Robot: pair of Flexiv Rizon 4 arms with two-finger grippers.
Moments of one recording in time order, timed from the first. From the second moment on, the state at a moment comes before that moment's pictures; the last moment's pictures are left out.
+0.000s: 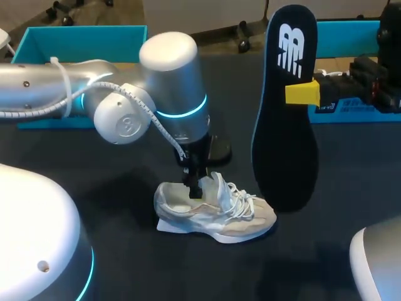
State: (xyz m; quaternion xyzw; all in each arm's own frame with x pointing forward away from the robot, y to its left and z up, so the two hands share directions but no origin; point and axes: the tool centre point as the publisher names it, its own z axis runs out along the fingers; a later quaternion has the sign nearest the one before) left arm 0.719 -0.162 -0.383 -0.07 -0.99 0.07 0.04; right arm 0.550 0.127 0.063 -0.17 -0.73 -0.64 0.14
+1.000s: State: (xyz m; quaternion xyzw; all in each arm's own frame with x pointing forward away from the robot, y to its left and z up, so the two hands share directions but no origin) left arm 0.708 -0.166 -0.375 -0.17 -0.98 0.08 0.04; right arm 0.550 0.127 0.063 -0.17 -0.73 -0.64 0.14
